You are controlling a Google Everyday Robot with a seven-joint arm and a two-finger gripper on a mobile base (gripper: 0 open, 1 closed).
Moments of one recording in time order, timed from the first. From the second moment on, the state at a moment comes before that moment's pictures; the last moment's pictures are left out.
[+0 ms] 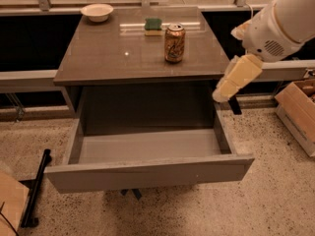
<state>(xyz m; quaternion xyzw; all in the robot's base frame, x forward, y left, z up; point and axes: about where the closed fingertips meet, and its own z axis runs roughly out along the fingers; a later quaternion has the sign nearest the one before) 0.532 -0.168 0.963 -0.55 0.77 0.04 0.31</state>
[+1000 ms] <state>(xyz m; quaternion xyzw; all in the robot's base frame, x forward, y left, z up) 0.644 -0.153 0.951 -0.51 0.77 0.09 0.37</state>
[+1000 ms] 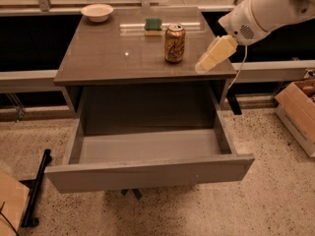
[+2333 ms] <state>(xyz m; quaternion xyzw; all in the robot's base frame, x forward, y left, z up) 0.777 -0.101 0.913 -0.38 0.76 0.14 0.51</state>
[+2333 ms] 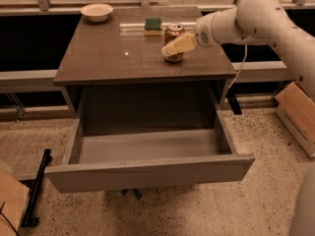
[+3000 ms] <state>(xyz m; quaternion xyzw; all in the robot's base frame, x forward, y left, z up) 0.829 -0.083 0.881 -0.36 0.76 0.17 0.51</state>
